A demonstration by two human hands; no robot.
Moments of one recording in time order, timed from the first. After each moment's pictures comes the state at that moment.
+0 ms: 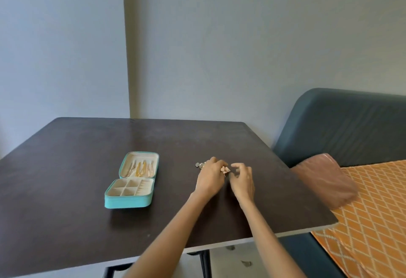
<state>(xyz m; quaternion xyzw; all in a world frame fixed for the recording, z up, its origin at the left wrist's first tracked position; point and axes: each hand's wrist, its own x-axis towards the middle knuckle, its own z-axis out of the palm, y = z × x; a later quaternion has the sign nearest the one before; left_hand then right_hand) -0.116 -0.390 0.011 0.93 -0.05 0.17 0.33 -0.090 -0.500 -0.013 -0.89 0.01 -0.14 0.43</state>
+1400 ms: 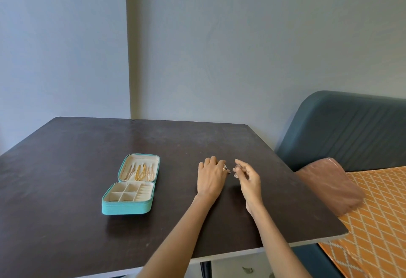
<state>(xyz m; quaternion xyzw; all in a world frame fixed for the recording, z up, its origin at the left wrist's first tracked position) -0.089 -0.389 -0.005 0.95 -0.01 0.27 0.17 -0.073 -0.508 -0.017 -0.73 -0.07 -0.12 0.67</state>
